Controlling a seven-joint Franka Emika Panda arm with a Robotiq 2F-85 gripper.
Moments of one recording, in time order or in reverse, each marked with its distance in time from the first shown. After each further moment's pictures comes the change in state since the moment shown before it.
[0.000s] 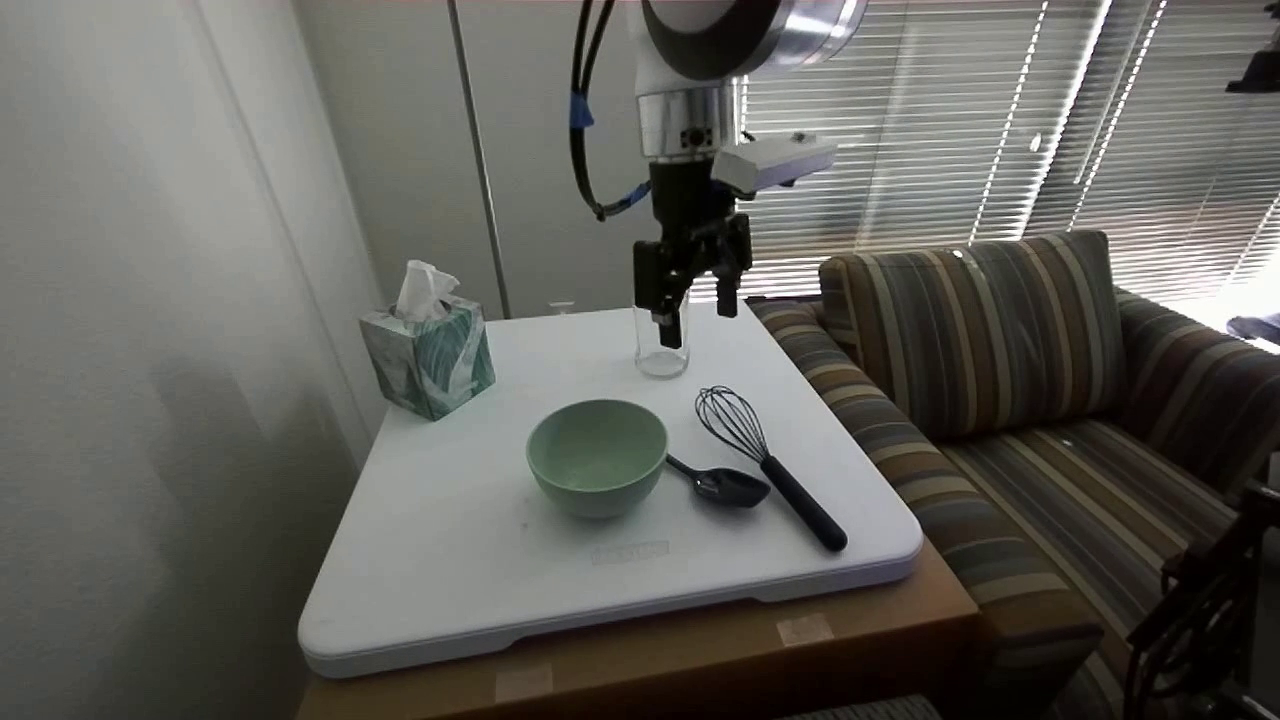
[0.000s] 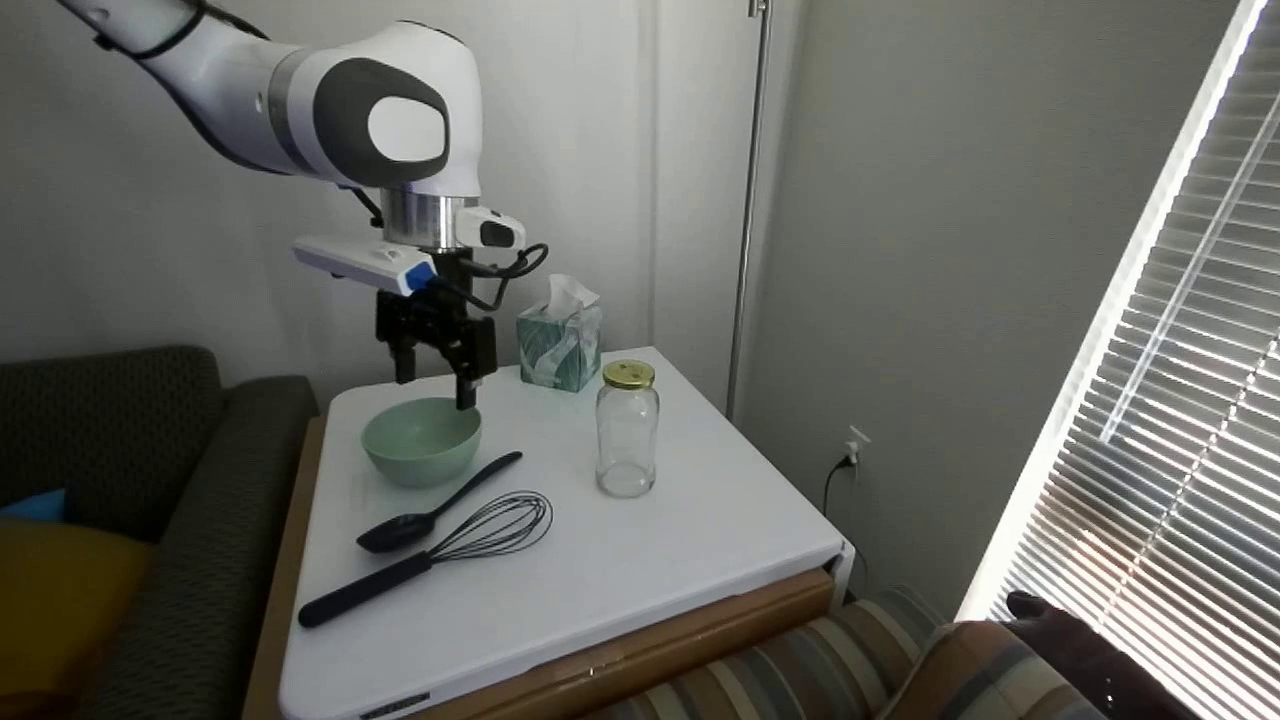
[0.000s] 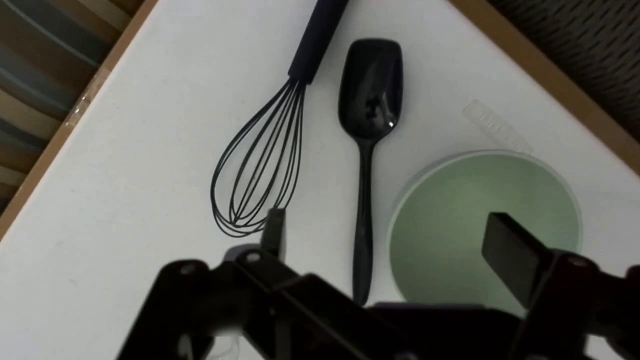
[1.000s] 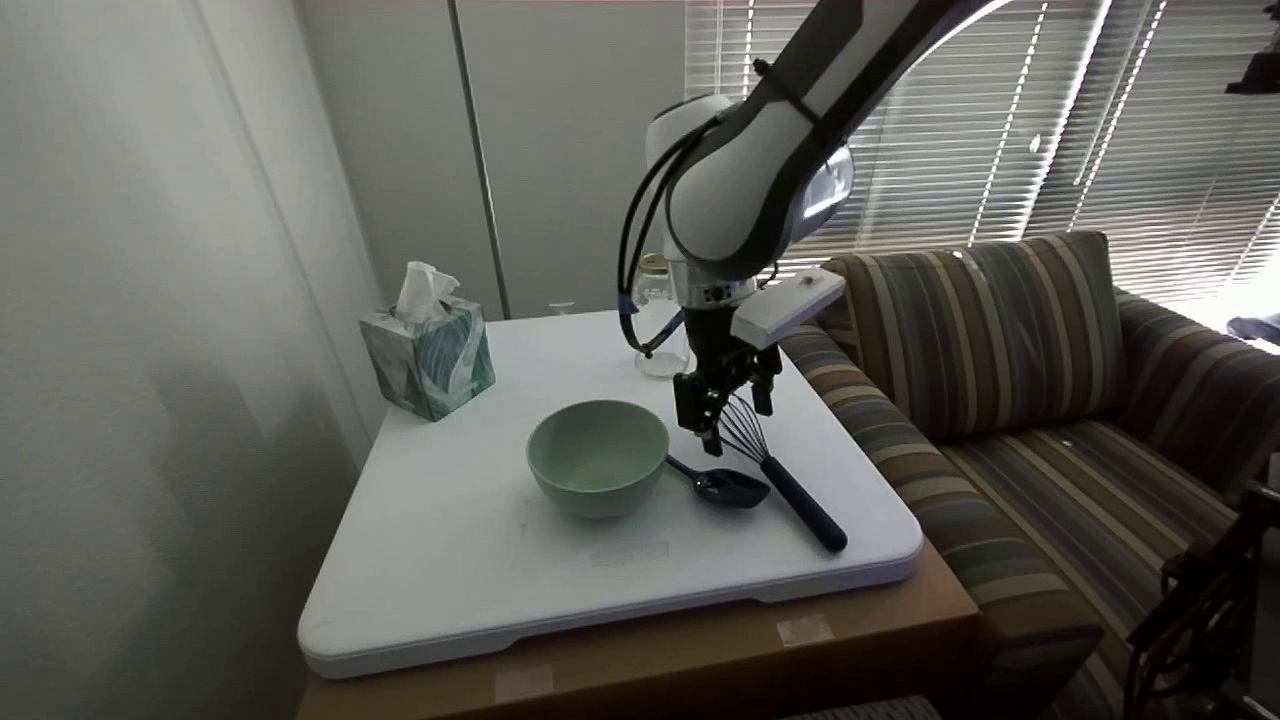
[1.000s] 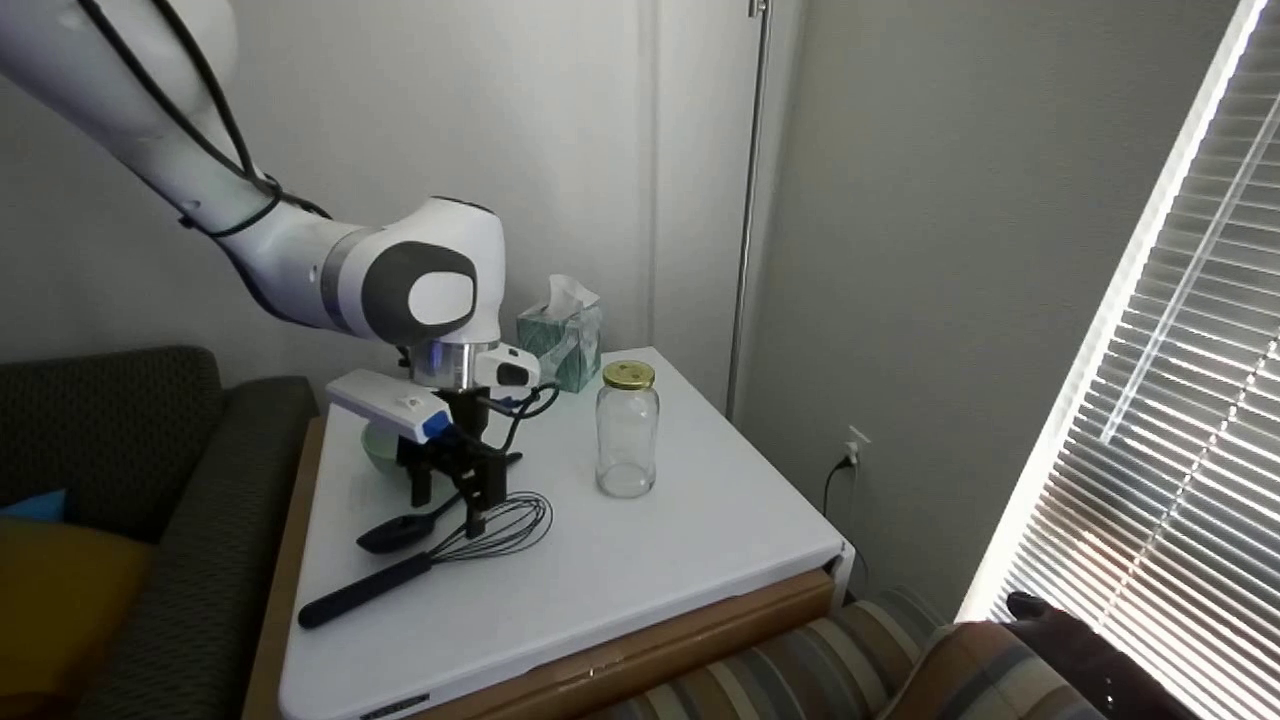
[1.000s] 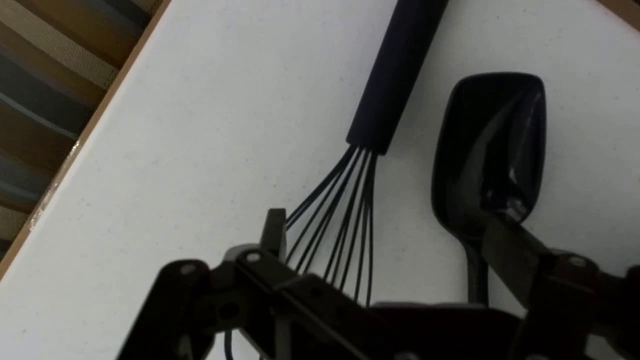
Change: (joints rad) arm 0.019 0.234 -0.054 0.022 -0.036 0.091 0.059
